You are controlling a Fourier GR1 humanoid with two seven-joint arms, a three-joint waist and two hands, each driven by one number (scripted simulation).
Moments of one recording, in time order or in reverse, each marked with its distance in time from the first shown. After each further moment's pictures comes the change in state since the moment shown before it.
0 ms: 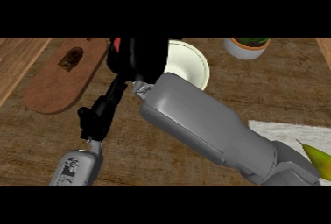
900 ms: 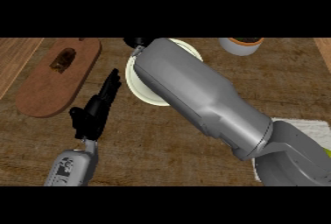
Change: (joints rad) left arm 0.005 0.013 0.028 -0.011 0.001 0.010 -0.014; right arm -0.270 -0.003 0.089 0.459 -0.066 0.114 0.109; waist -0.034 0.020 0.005
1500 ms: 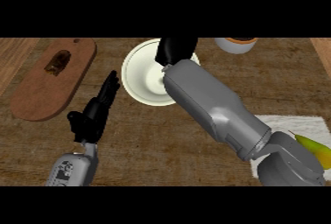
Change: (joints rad) left arm 0.026 -0.010 -0.003 -0.023 -0.006 0.015 -0.006; right arm 0.171 0.001 0.034 0.110 -0.051 -0.084 -0.072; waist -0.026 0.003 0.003
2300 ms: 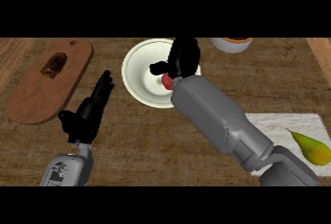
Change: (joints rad) left arm 0.011 0.015 0.028 -0.018 0.014 -0.006 0.013; right arm 0.174 0.002 -0.145 -0.106 -0.230 -0.250 -0.352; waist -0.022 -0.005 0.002
